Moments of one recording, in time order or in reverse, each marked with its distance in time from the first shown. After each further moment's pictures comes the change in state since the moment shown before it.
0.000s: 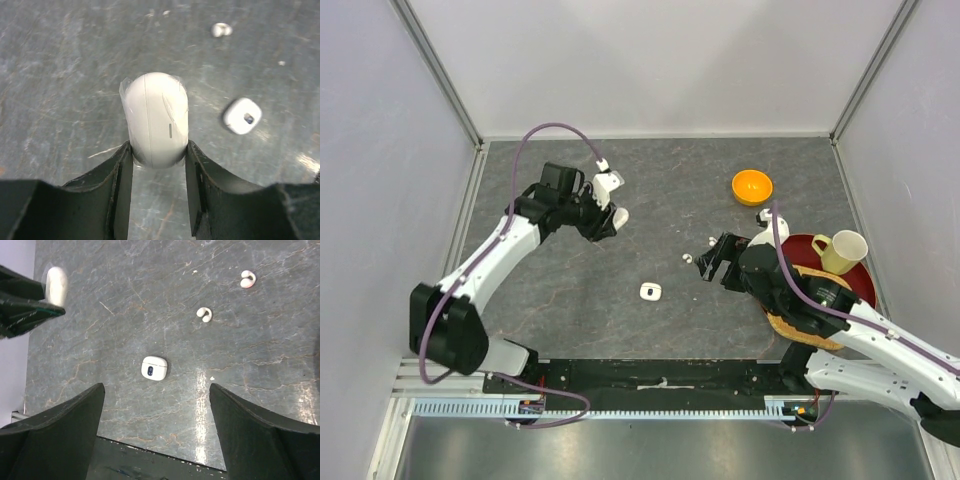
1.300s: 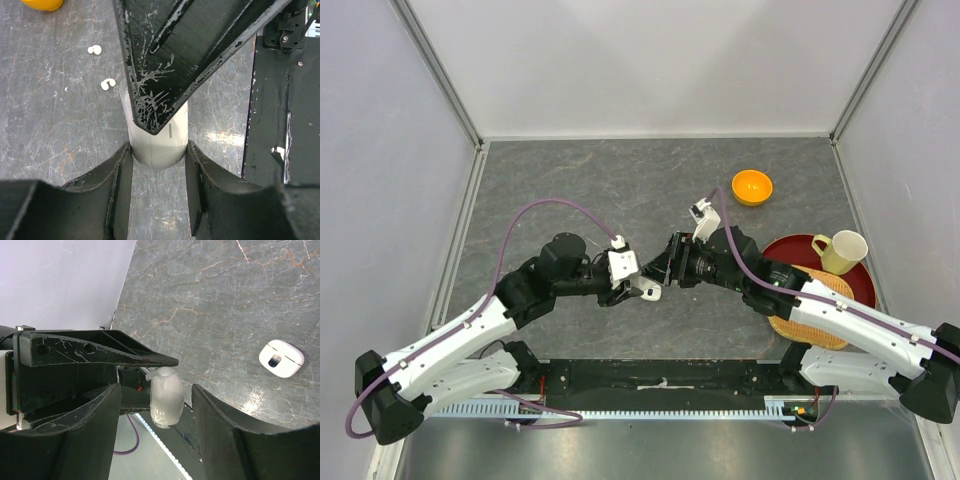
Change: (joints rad) left arm -0.481 -0.575 -0.440 0.254 -0.056 -0.093; right arm -0.007 0.248 -0.006 0.469 -0.560 -0.061
